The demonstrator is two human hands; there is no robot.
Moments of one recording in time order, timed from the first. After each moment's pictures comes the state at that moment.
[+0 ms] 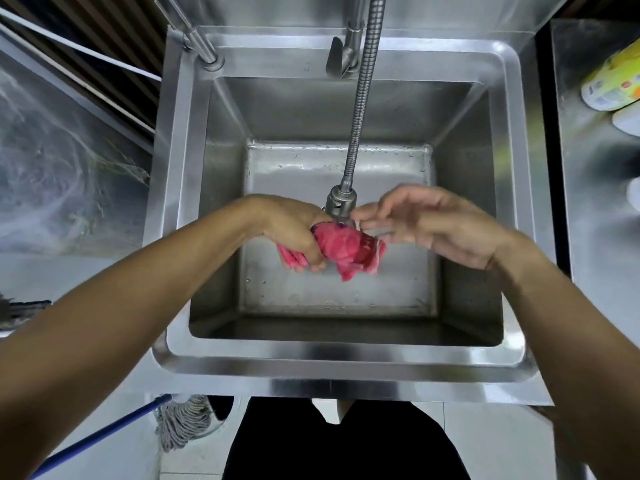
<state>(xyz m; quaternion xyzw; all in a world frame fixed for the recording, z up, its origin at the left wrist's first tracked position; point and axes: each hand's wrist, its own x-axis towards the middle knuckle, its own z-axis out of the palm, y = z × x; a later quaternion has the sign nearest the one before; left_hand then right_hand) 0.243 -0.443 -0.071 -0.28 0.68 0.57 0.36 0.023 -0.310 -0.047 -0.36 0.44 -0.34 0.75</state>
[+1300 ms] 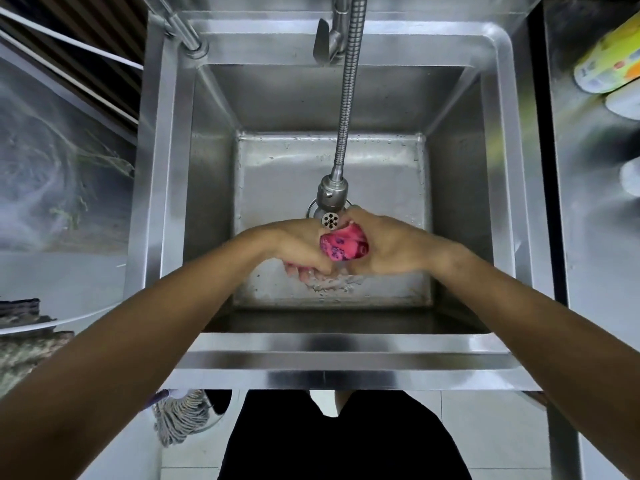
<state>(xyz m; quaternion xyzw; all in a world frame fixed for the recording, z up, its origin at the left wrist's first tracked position) 0.238 -0.402 -0.114 -0.33 0.69 0.56 0.32 0.062 -0.307 -0.100 -0.58 0.62 -0.02 0.52</state>
